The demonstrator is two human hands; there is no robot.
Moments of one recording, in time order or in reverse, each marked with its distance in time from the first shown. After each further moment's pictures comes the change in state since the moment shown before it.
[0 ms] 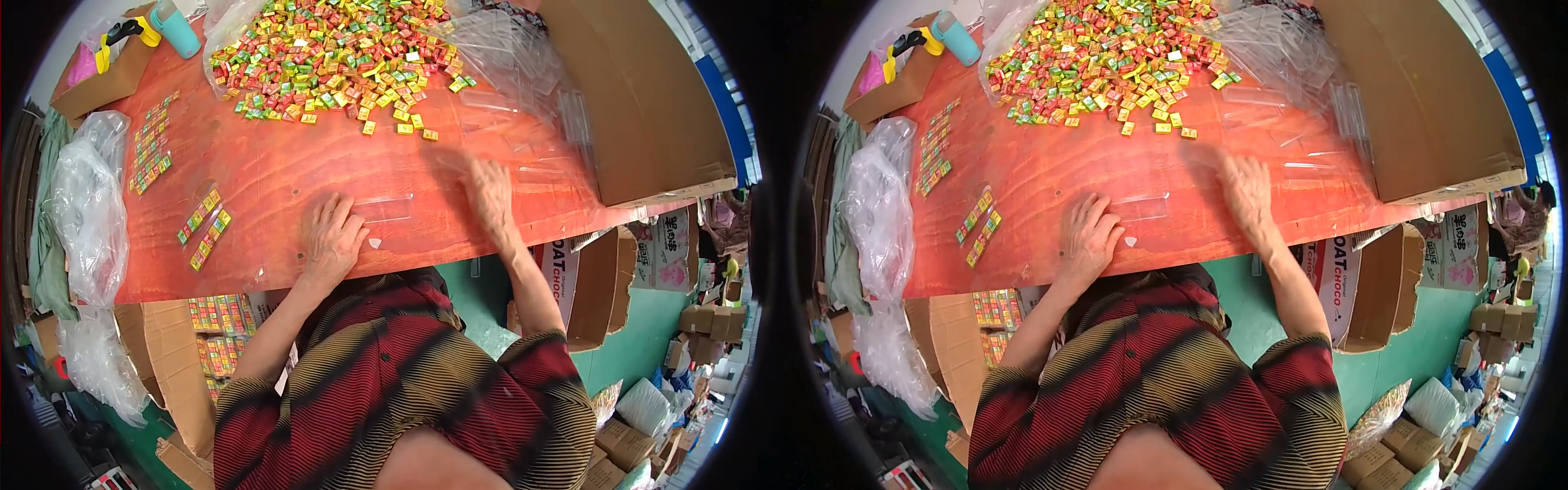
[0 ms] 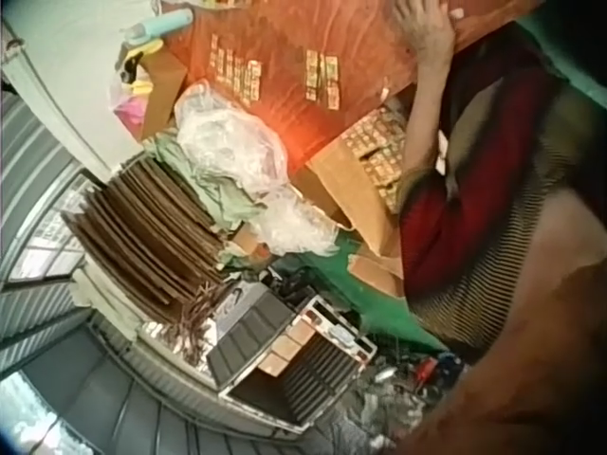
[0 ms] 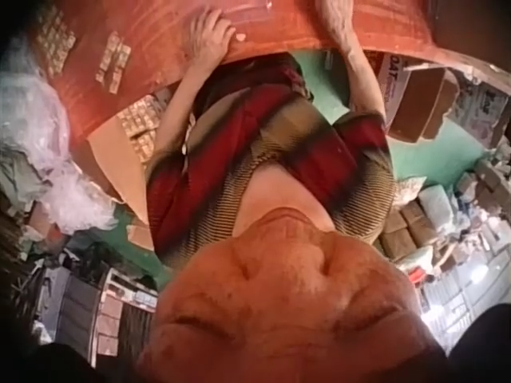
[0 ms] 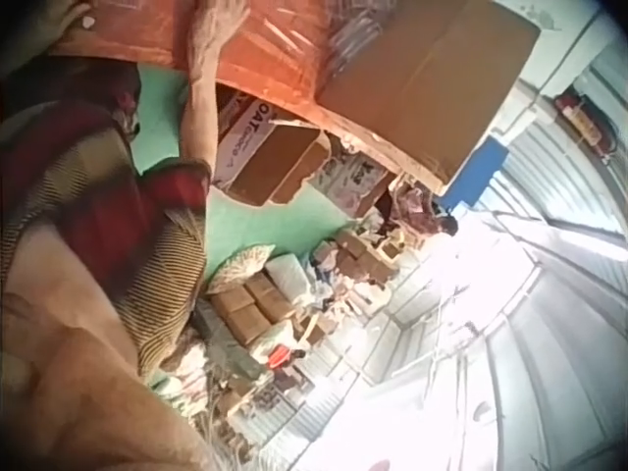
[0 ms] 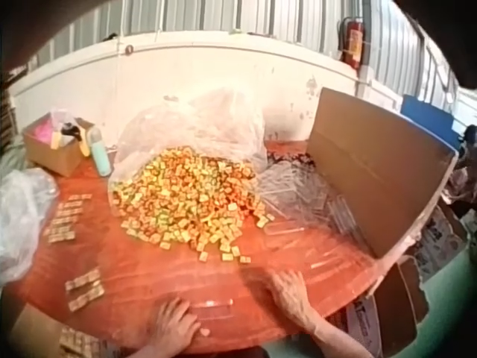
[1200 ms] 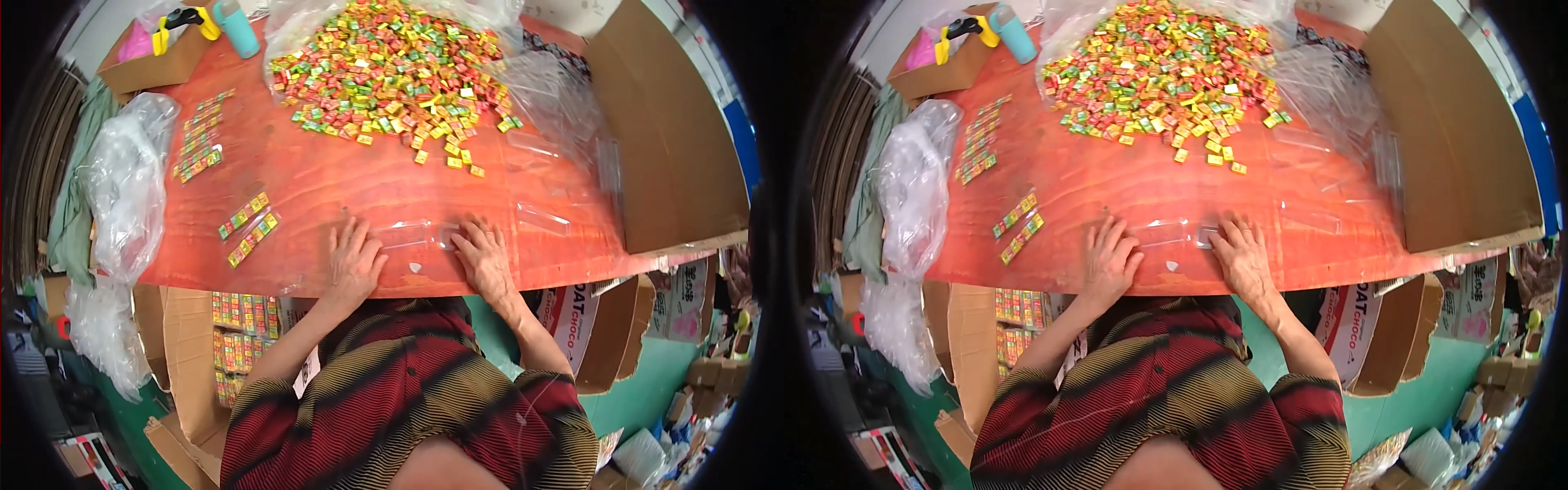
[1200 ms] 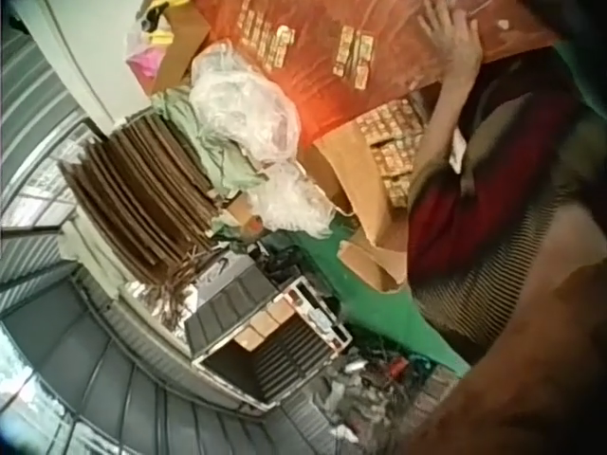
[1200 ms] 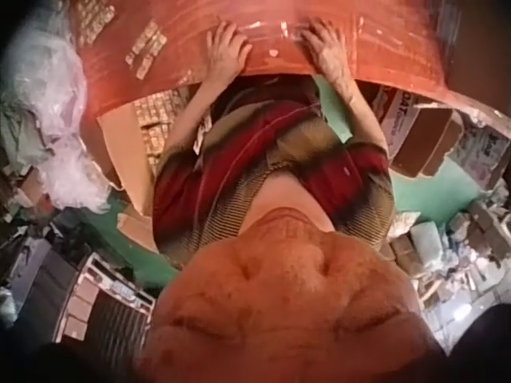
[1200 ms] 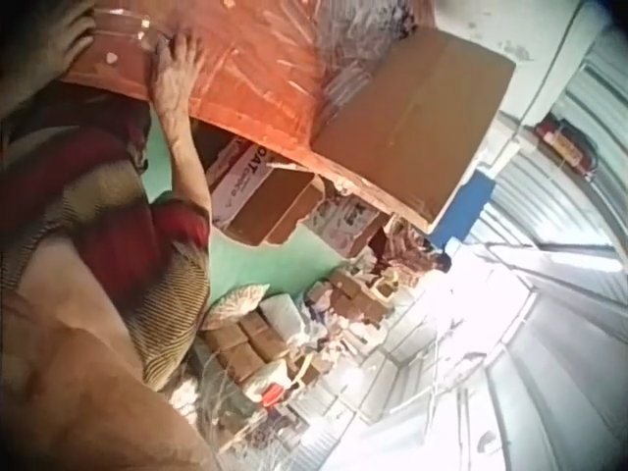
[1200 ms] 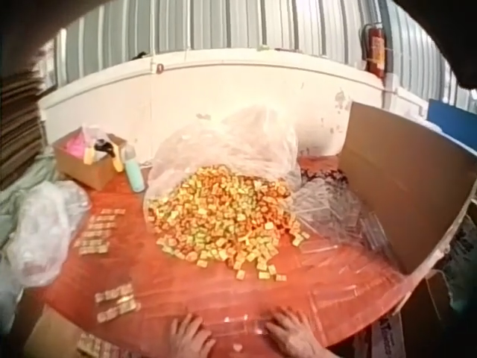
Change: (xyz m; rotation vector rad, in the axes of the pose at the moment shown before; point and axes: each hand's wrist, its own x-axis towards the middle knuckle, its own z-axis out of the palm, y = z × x) left_hand -0.018 -0.007 -0.018 0.120 -0.012 -0.174; right_hand -0.028 -0.055 -0.005 0.214 -0.233 -0.187
